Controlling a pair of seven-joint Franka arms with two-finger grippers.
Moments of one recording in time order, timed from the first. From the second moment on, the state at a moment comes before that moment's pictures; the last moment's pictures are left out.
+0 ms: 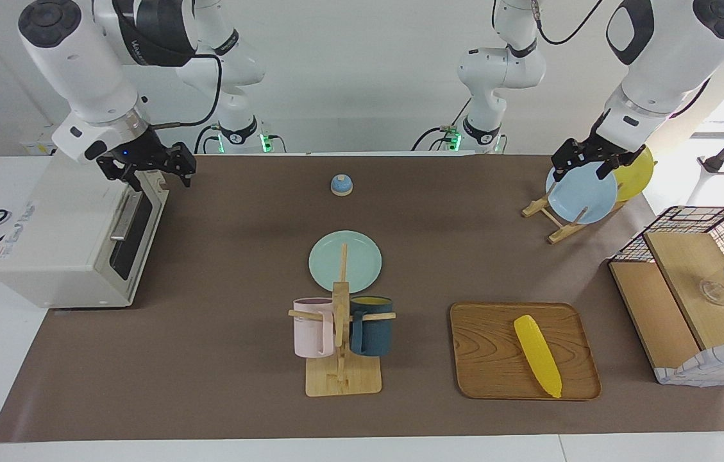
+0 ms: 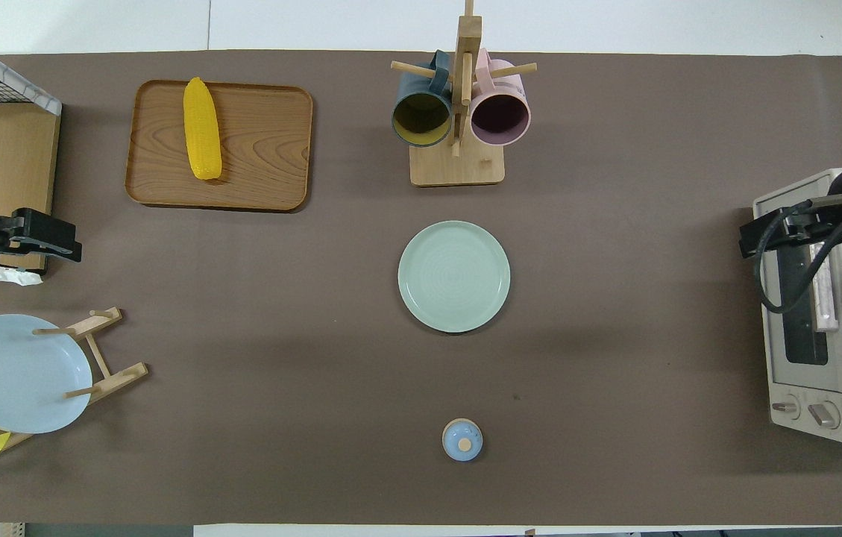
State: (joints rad) left arm -0.15 -0.03 0.08 -1.66 -0.03 1.54 -0.07; right arm 0.02 0.02 0.00 -1.63 -0.02 1.53 -0.08
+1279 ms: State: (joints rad) left arm -0.17 0.10 0.07 -1.66 -0.06 1.78 -0.08; right arm -0.02 0.02 -0.01 -1.66 -0.02 1.58 -0.08
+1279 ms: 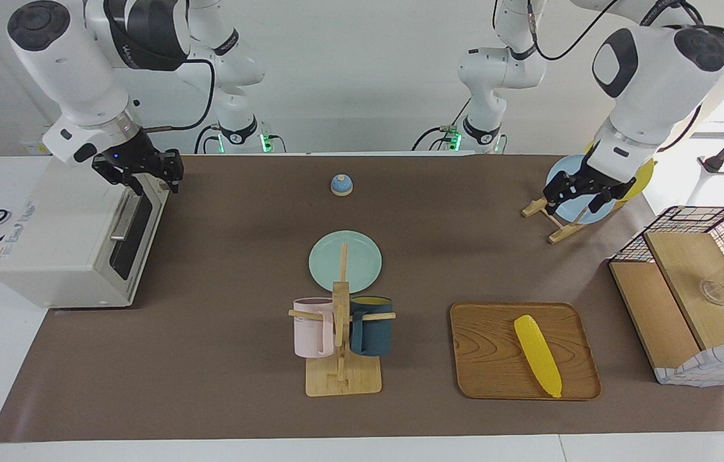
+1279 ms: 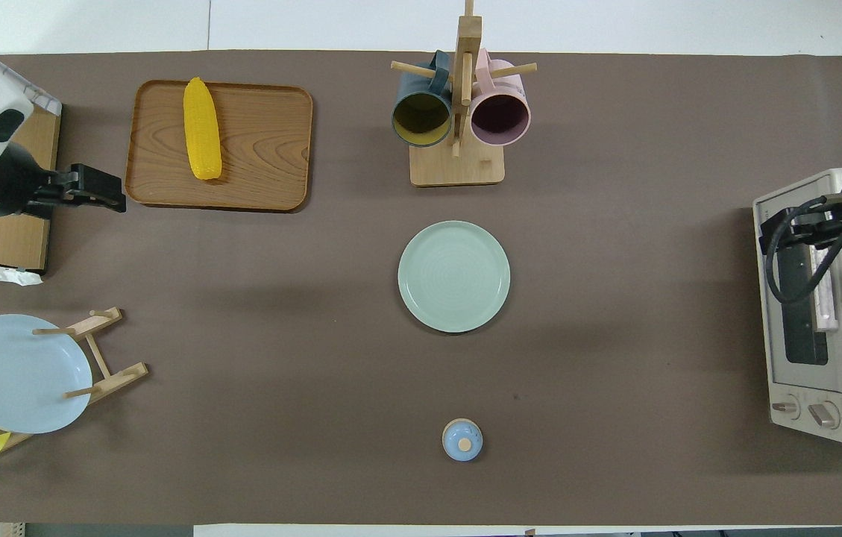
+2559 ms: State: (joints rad) left arm -0.21 0.66 0.08 -1.39 -0.08 2.16 -0.07; right arm -0.20 -0.03 -0.01 -1.98 -0.09 1.91 -0.10
